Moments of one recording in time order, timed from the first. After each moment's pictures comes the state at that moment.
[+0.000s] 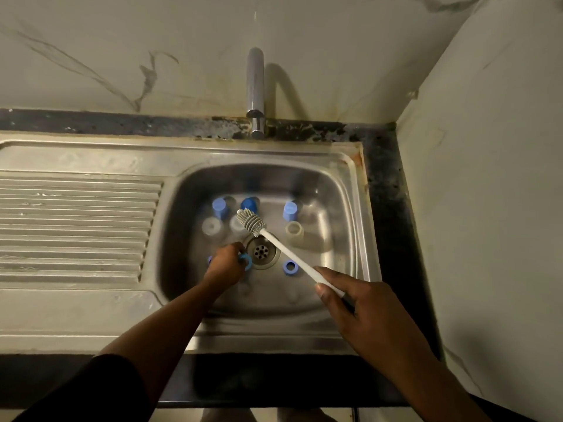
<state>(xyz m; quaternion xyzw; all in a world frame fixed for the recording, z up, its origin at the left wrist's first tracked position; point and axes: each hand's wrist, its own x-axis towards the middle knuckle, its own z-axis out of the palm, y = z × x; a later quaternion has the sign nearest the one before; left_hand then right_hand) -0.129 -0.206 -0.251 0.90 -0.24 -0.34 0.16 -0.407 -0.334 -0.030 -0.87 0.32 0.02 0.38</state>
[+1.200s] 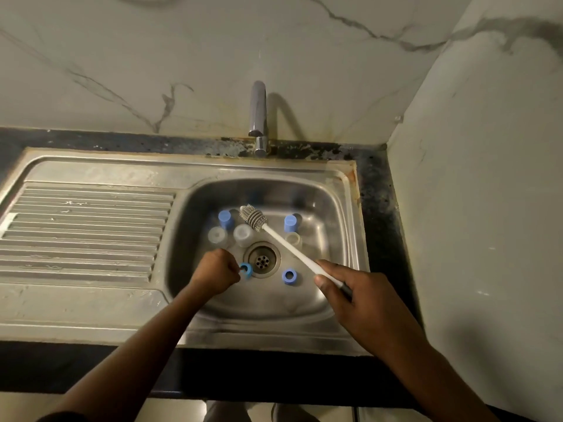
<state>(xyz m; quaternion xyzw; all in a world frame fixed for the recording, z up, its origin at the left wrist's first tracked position) -0.140 -0.184 -0.158 0.90 -0.28 -0.29 0.13 -0.413 -0.345 -0.007 -0.87 0.32 -0.03 0.37</state>
